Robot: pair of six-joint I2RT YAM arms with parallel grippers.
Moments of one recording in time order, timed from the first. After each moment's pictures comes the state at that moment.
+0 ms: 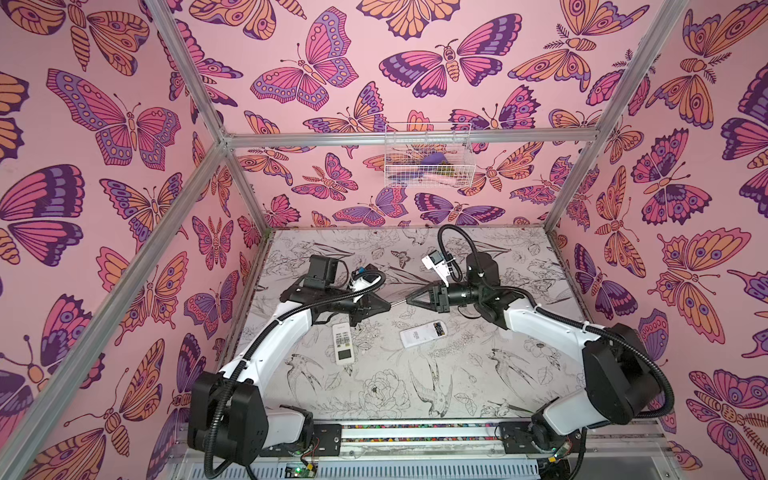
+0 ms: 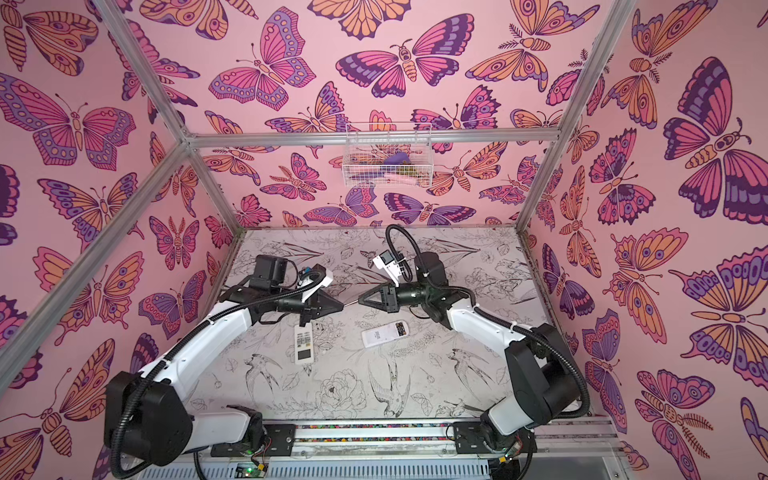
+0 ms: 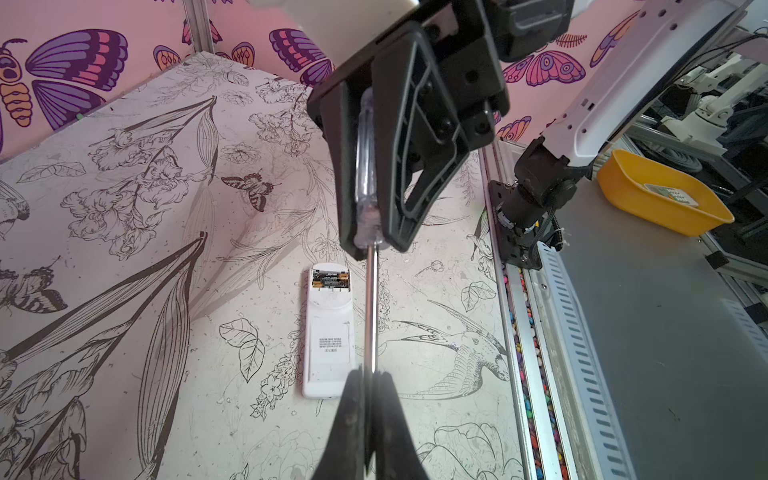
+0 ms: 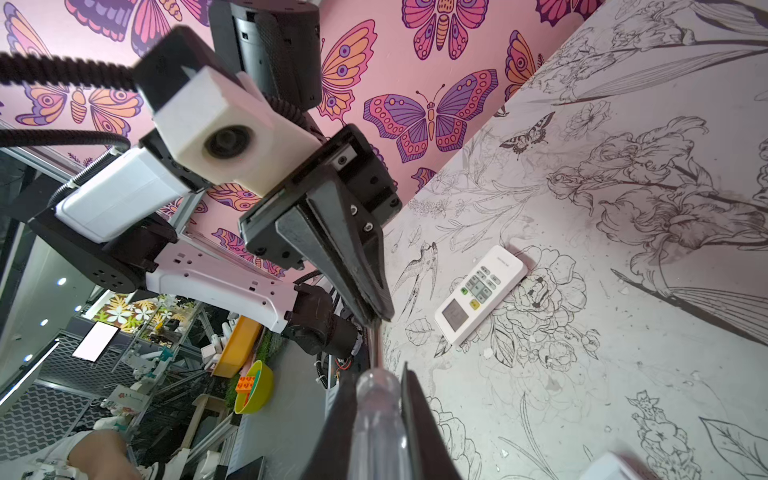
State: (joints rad) left arm -0.26 1.33 1.01 -0.57 1.05 0.60; right arm 0.54 1.53 0.94 0.28 -1.05 0.54
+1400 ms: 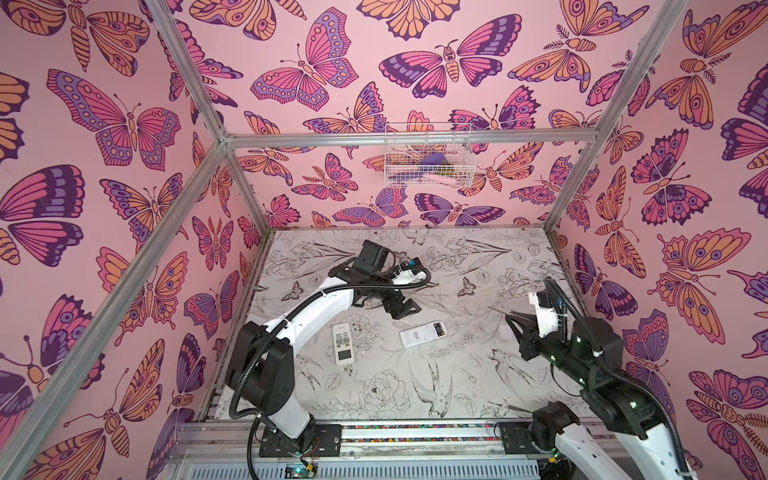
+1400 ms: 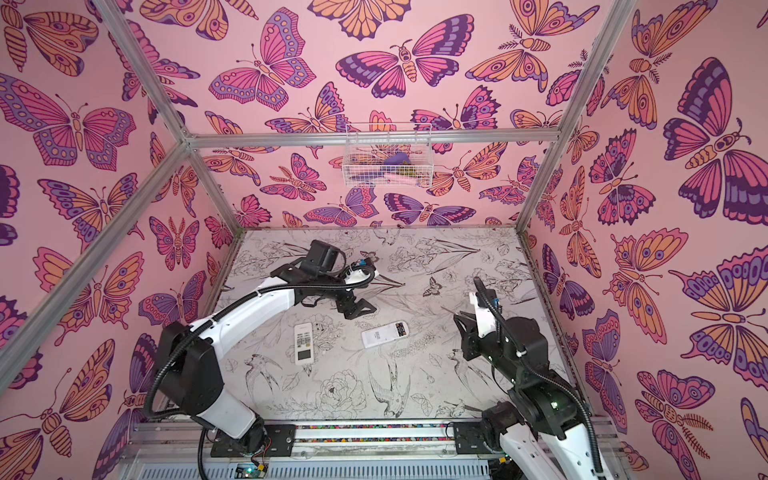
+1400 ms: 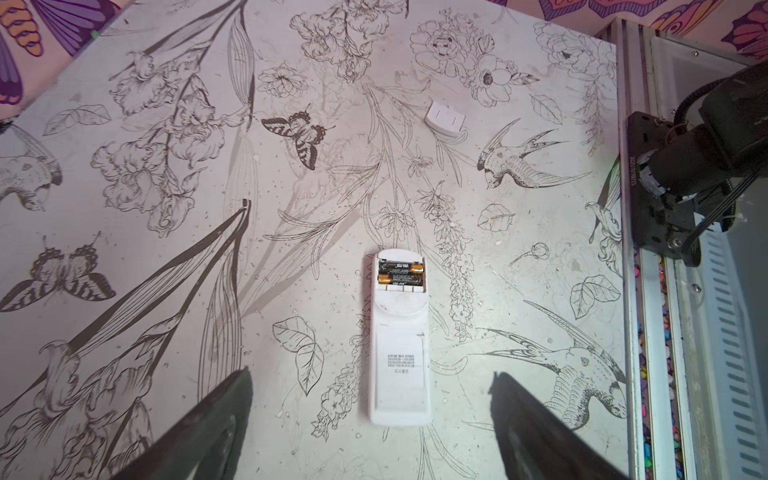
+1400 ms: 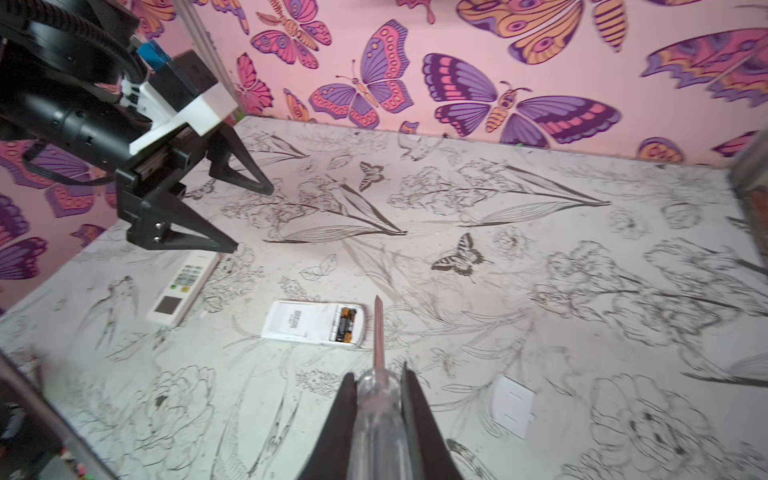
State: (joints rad) left arm -0.56 1.65 1.32 -0.59 0.56 0.49; right arm 0.36 0.40 0.74 -0.71 -0.08 0.13
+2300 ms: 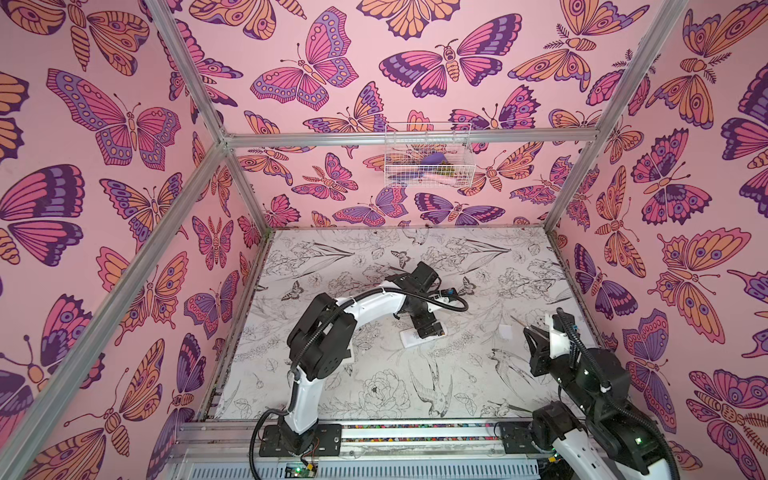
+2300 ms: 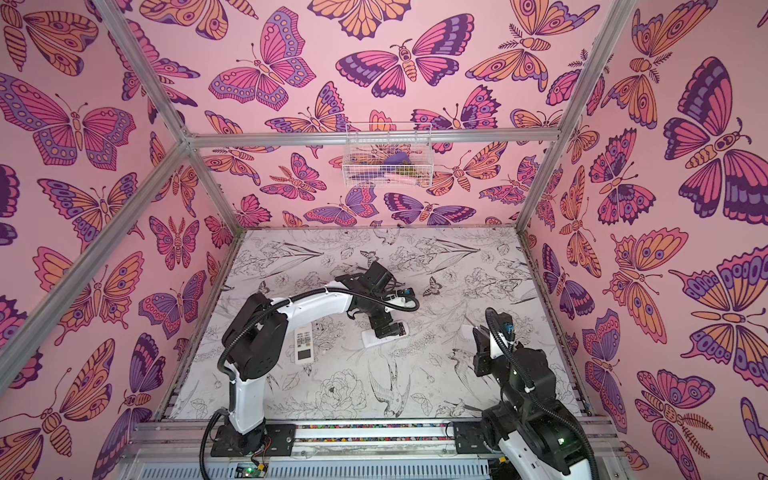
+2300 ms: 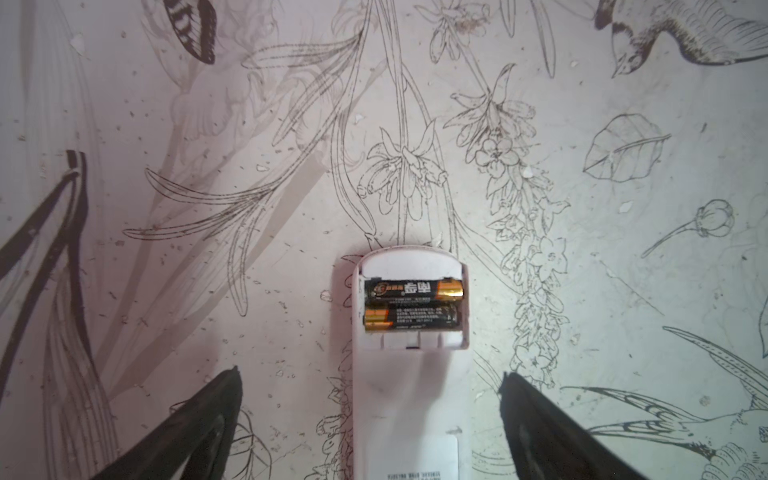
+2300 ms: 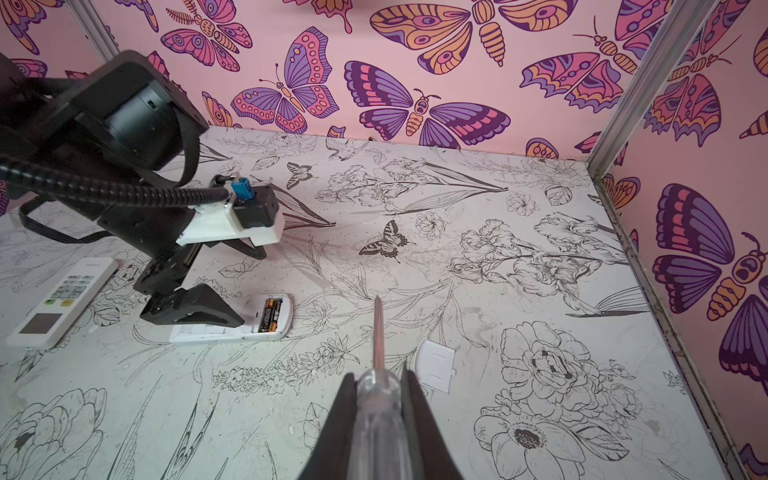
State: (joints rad) left arm -0.77 2.02 1.47 -0.61 0.26 0.47; right arm 0.36 0.17 0.60 -0.76 0.09 0.10
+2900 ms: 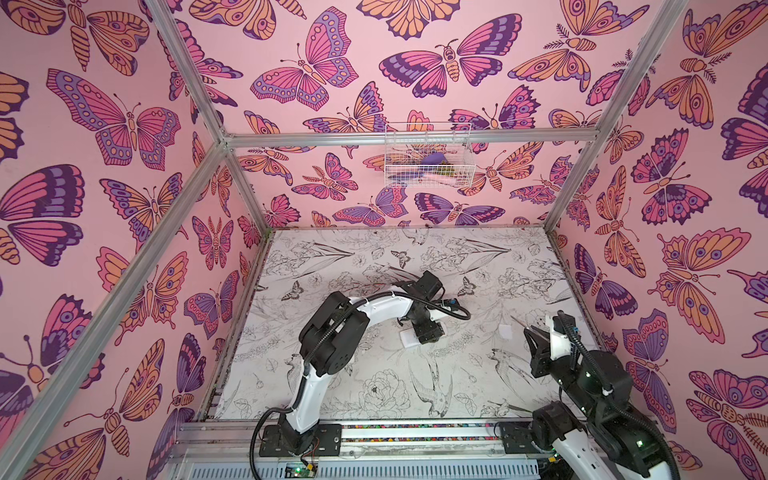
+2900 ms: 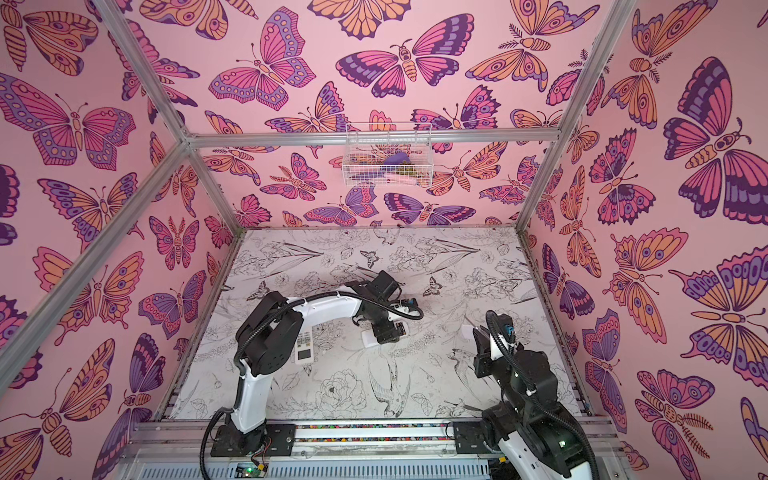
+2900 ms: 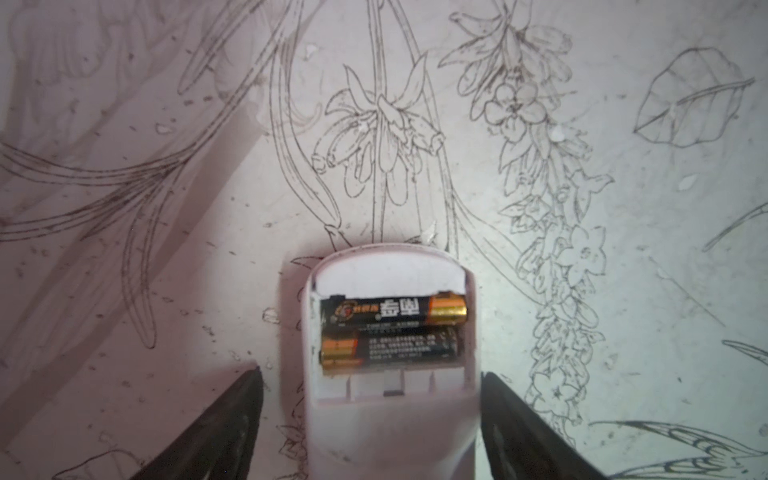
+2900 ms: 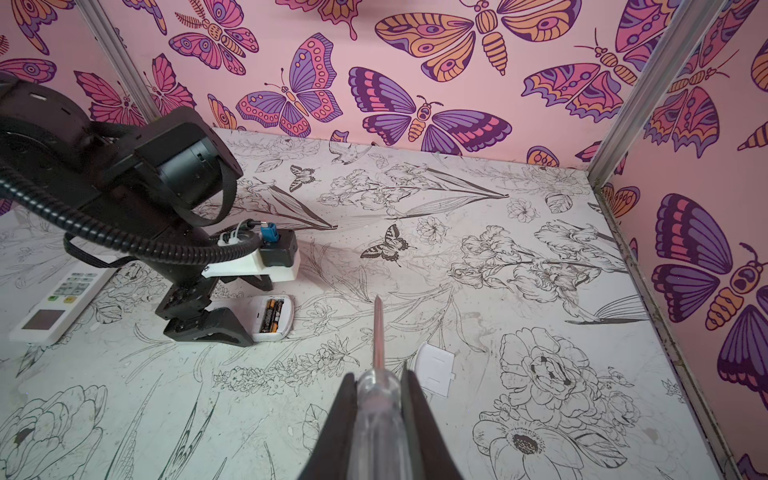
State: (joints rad) left arm -0.79 2.09 1.47 -0.61 0.26 0.47; right arm 0.36 0.16 0.60 -0.76 0.08 0.08
